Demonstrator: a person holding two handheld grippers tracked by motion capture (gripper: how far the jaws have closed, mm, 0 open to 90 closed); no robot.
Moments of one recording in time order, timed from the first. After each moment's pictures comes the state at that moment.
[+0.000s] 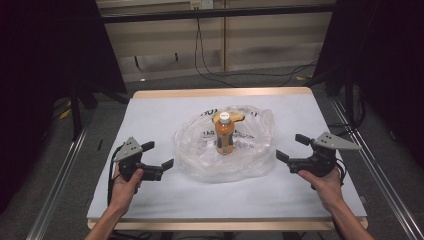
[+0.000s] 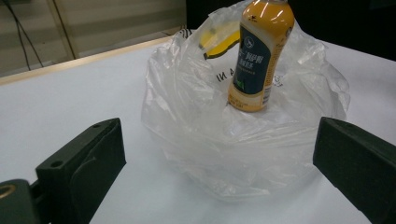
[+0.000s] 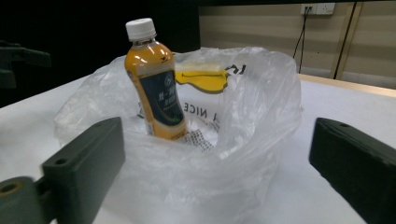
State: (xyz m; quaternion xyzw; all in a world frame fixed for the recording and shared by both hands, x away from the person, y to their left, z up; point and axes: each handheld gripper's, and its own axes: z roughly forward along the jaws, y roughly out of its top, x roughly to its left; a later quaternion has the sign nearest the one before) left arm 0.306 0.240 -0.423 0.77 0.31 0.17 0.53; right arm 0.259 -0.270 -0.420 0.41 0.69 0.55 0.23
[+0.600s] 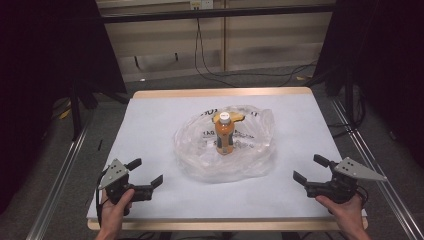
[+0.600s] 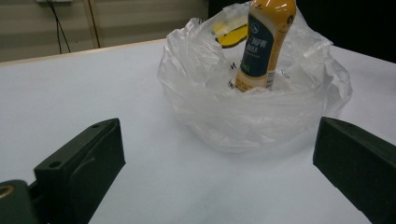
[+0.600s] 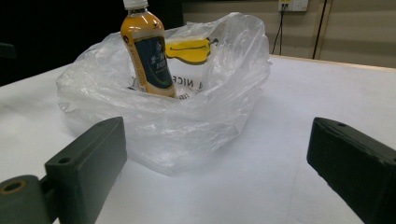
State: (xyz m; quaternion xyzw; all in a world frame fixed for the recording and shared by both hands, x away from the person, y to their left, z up) left arm 0.259 0.266 -0.445 0.74 0.35 0.20 0.54; right arm 0.201 -0.298 -0.442 0.43 0.68 0.54 0.26
